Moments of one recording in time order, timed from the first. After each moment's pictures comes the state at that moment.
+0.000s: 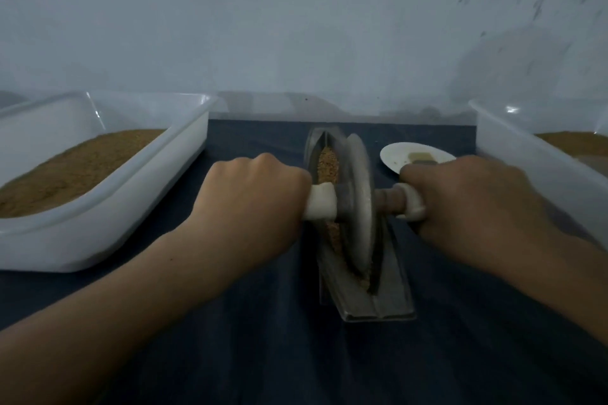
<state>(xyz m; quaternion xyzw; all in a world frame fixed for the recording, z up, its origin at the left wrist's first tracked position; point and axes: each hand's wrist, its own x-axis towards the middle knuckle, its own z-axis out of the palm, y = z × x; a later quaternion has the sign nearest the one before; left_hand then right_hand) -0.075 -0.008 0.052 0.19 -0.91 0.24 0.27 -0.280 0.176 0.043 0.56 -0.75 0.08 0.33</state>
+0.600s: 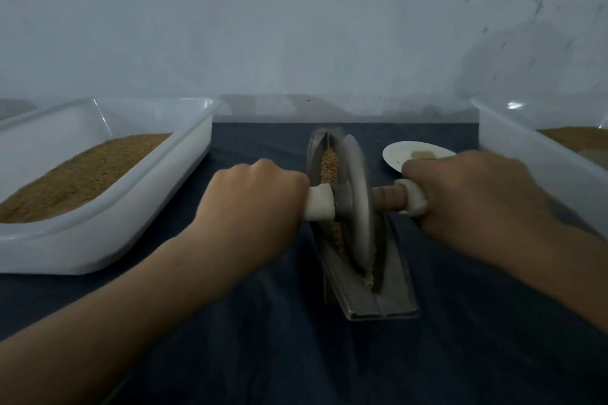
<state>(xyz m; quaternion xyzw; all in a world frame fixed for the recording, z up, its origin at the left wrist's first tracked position) -0.068 0.001 0.053 0.22 -0.92 0.23 0.25 -0.279 0.176 0.047 0.56 -0.75 0.09 0.35</state>
